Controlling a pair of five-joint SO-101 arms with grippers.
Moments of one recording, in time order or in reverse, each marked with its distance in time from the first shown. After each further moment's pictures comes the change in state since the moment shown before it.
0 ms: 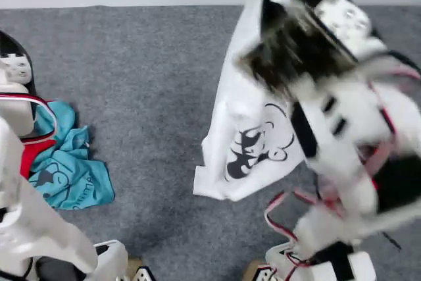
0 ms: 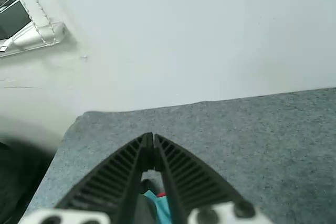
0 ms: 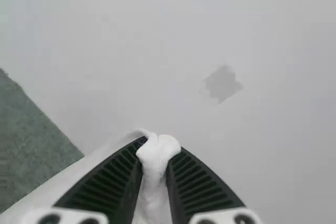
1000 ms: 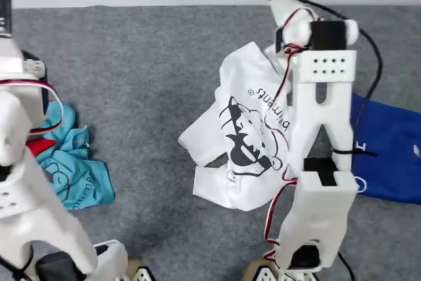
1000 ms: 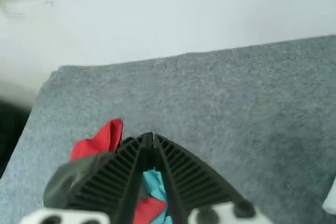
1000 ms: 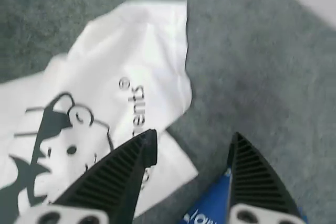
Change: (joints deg) left arm -0.4 -0.4 14.2 0.0 0.0; right arm 15.7 35.1 8.9 13.5 -11.4
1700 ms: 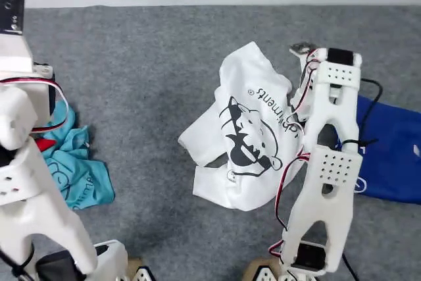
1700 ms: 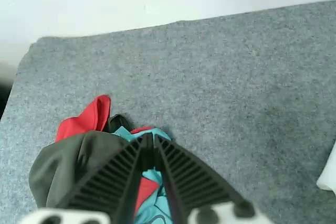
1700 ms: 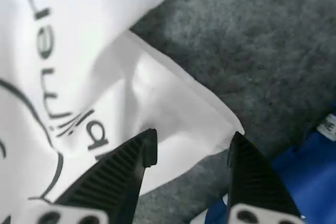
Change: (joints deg) left arm 0.0 0.0 6.1 0.0 0.0; right arm 11.7 28.7 2.7 1.1 -3.2
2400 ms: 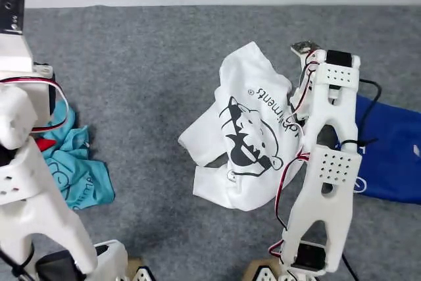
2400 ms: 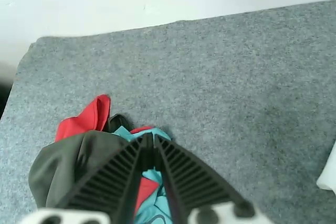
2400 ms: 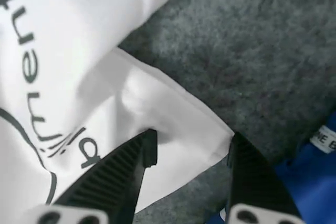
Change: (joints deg) left arm 0.0 0.0 0.0 0.0 0.0; right arm 0.0 0.6 0.0 -3.2 -1.1
